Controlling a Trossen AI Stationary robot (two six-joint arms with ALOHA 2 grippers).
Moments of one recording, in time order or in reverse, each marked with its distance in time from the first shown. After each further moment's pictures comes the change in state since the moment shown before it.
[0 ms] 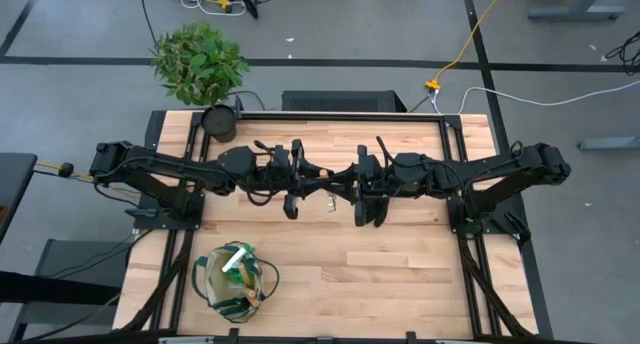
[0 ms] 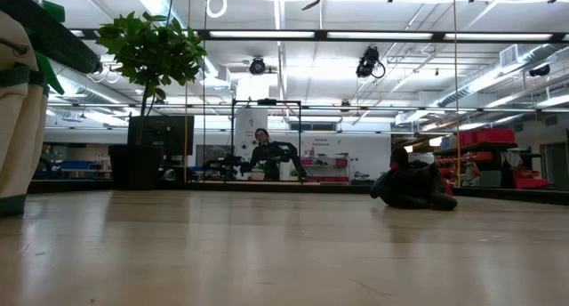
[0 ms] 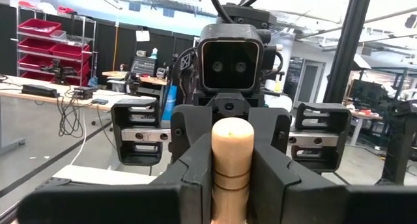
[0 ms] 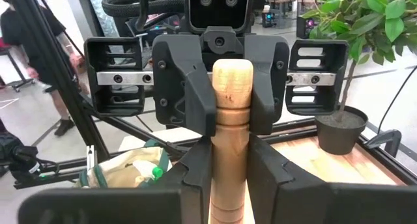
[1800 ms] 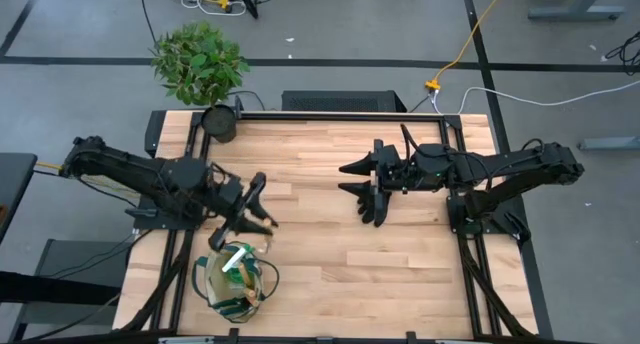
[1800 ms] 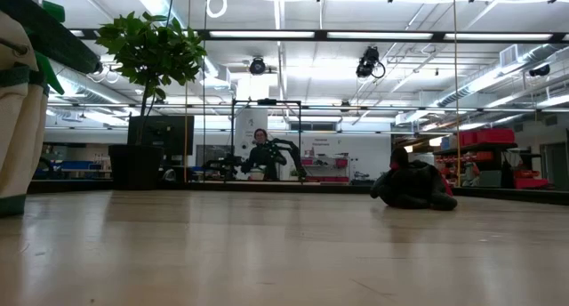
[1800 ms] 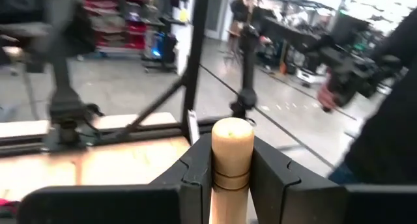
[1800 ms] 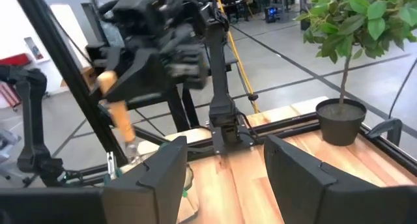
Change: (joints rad) left arm -0.225 -0.374 0.000 -0.611 0.215 0.003; right arm 0.000 -0.132 0.000 -0.128 -0.023 0.081
